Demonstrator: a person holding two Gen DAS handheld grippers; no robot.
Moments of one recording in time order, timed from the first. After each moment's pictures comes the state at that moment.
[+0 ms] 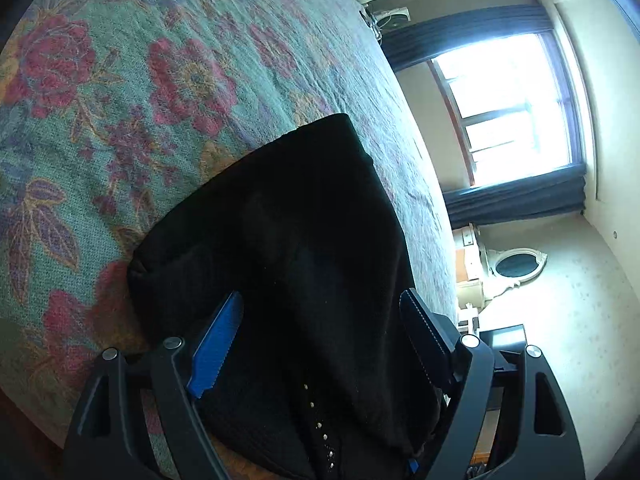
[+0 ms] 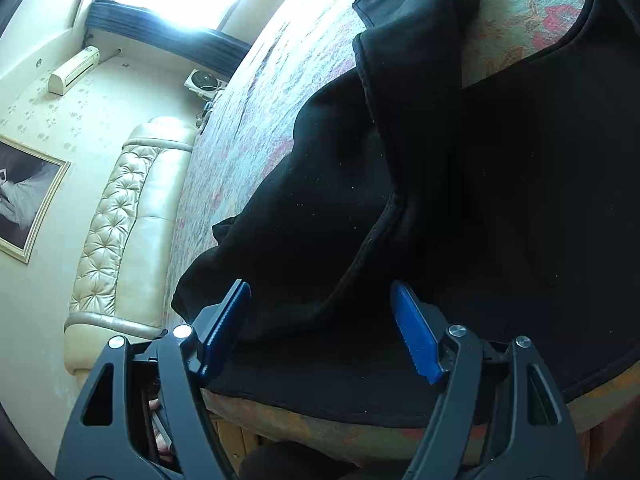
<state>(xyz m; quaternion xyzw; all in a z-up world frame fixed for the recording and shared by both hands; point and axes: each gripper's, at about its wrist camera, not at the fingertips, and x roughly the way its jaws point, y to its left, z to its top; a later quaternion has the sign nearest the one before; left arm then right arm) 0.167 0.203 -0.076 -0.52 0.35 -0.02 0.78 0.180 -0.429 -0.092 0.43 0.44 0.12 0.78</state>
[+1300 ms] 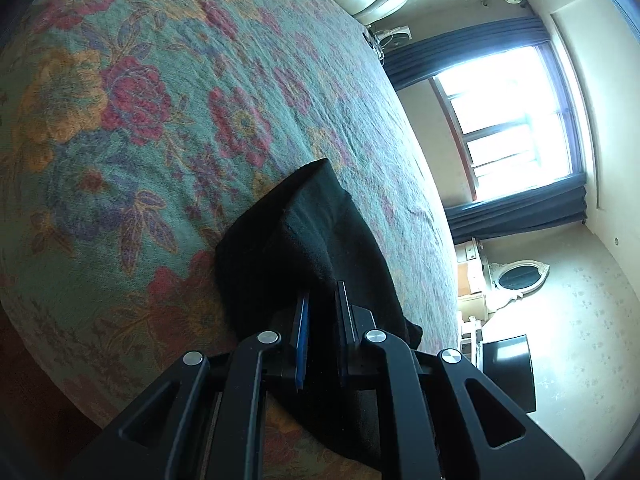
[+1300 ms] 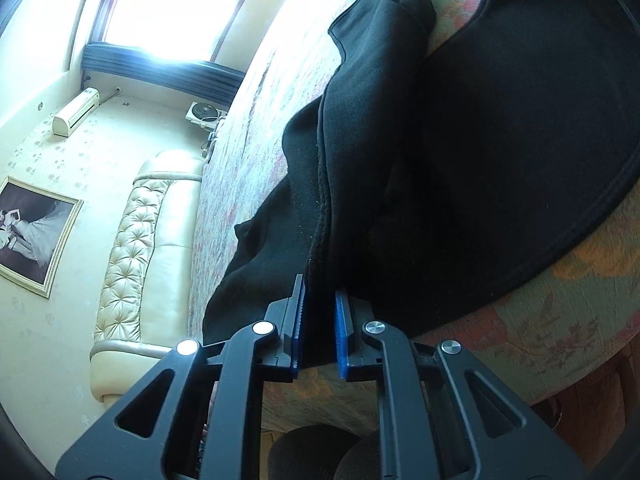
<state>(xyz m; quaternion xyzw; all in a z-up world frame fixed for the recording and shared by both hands) 0.088 0.239 -0.074 -0.51 0.34 0.01 0.79 0.103 -0.446 -0.088 0.49 0.41 0.10 0.76</state>
